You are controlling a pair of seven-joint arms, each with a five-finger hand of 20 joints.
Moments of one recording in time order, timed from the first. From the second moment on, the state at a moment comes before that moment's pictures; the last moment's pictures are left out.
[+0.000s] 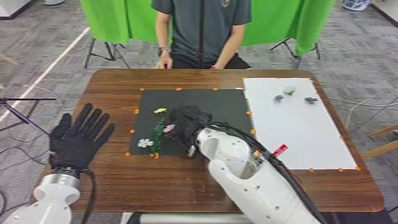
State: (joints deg) left arm 125.4 -54.6 -95.2 -122.9 -1.7 12.6 17.1; right arm -74.8 -78.2 48.7 -91.3 -144.8 -11.5 11.0
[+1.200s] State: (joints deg) left arm 132.7 -56.2 -101.9 -126.0 2.3 10.0 17.3; right arm -114.8 -67.0 97.8 -126.5 -65.6 -9.0 20.3
